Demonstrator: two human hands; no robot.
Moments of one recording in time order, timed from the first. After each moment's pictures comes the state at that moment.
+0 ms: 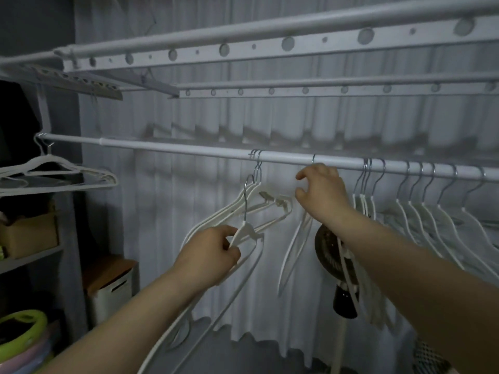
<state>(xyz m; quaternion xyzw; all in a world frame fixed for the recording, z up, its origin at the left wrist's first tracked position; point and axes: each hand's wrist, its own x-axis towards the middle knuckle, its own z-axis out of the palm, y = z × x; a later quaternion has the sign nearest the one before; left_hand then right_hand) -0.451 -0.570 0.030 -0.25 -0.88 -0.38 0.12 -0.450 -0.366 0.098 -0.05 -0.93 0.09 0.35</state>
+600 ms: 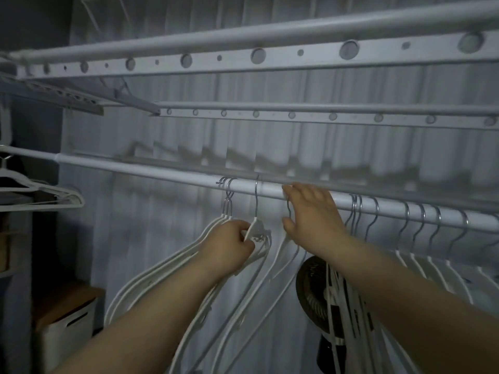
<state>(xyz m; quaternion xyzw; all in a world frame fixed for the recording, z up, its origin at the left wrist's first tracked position) -0.529 -0.438 0.072 -0.27 -0.85 -0.42 0.17 -0.492 -0.285 0.115 0.04 -0.94 -0.04 0.33</state>
